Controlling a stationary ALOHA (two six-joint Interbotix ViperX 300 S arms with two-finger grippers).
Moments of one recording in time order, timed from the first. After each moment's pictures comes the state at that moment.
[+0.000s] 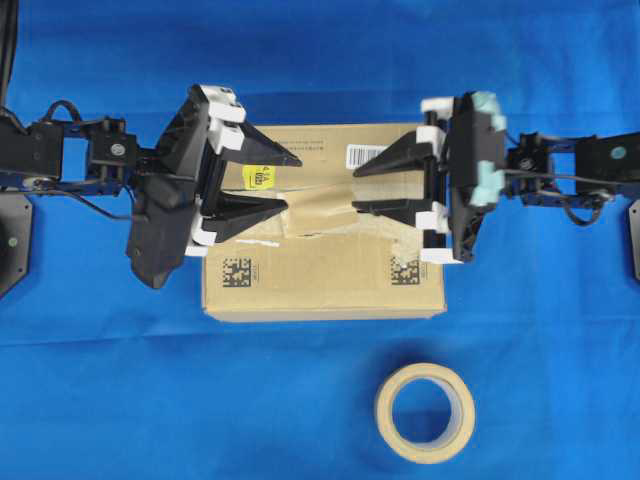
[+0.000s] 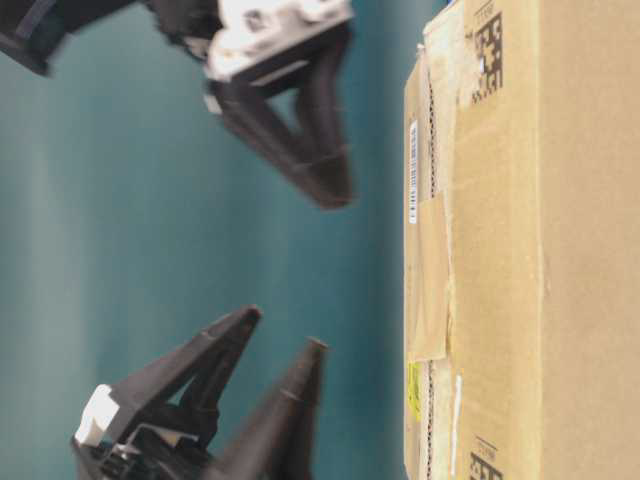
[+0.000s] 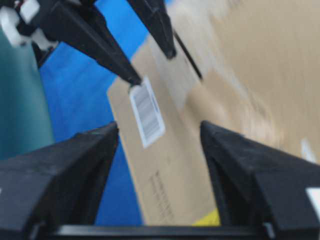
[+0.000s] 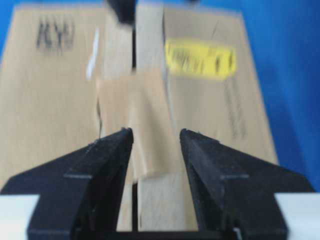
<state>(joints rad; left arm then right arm) 0.05 -0.30 0.78 -0.04 -0.11 0.77 -0.05 -0.21 0.80 0.09 -0.25 -0.01</state>
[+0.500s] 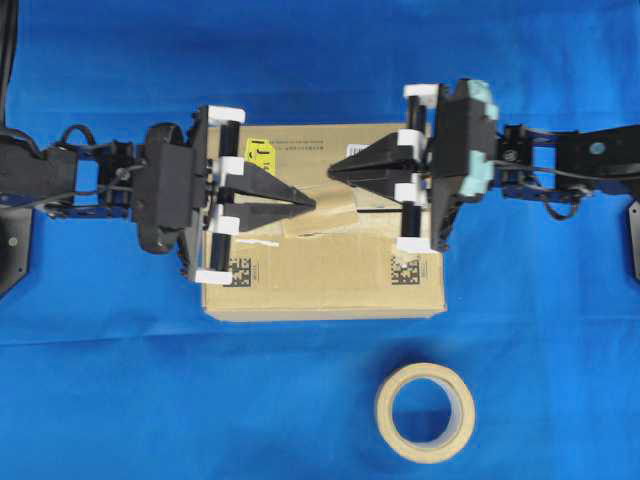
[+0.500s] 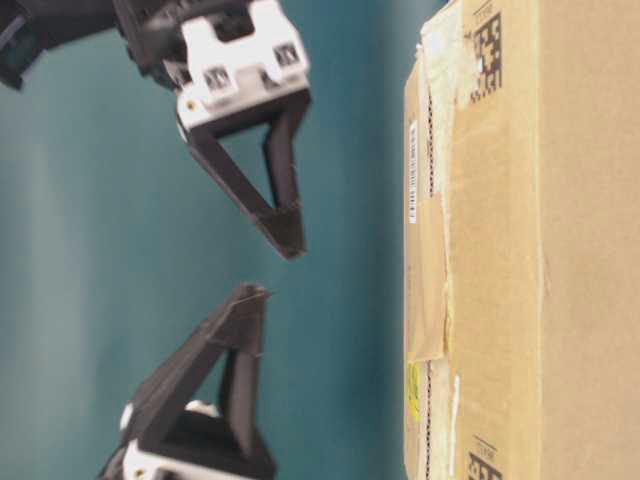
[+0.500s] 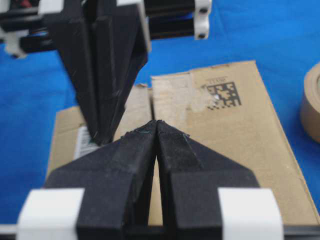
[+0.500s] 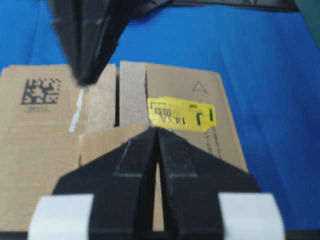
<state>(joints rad) -0.01 -0.22 0.79 -0.04 -0.32 0.29 -0.07 -0.12 0.74 0.09 -0.35 -0.01</state>
